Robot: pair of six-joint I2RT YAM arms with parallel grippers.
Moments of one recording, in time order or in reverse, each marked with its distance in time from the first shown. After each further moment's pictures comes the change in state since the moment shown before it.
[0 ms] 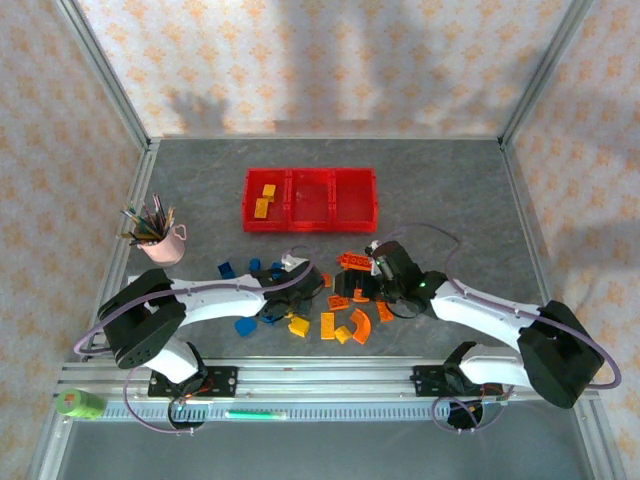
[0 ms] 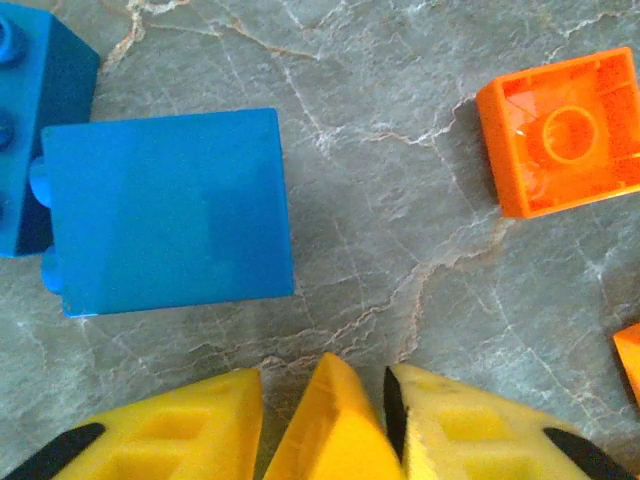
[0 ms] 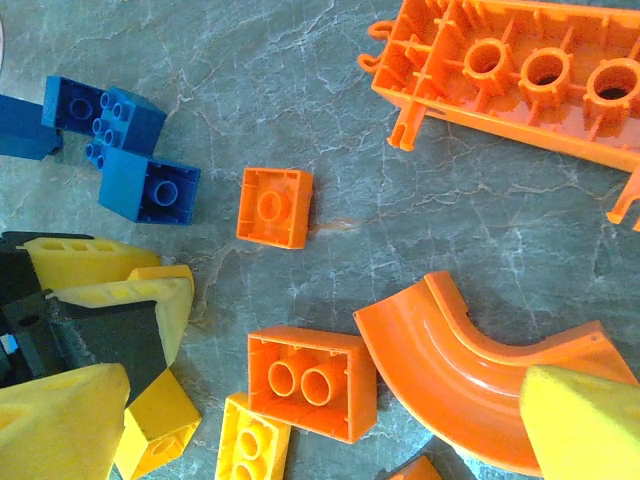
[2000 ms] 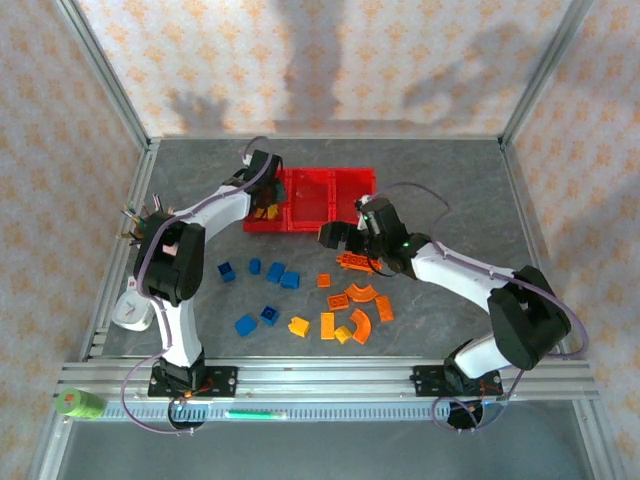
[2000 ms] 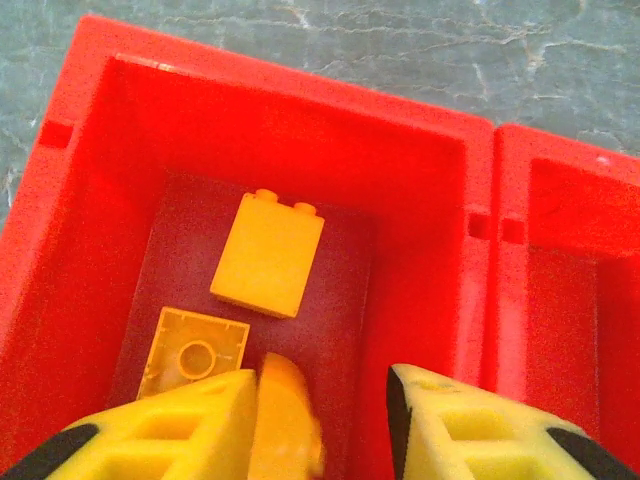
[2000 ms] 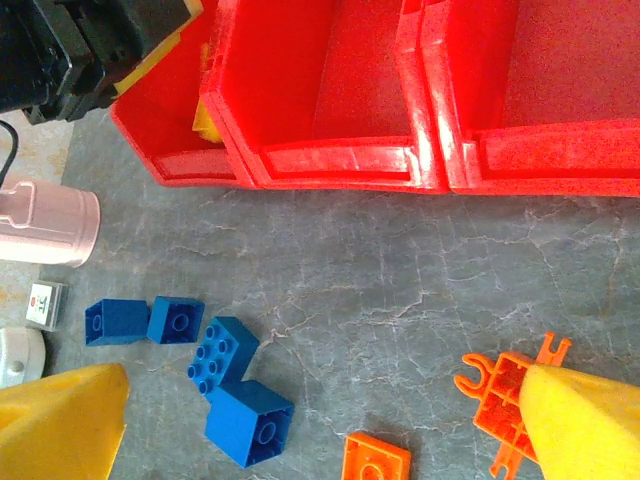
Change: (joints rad) left arm 0.618 0.402 0.654 0.089 0.063 0.236; right arm -0.092 0.252 0.327 0.082 0.030 -0.025
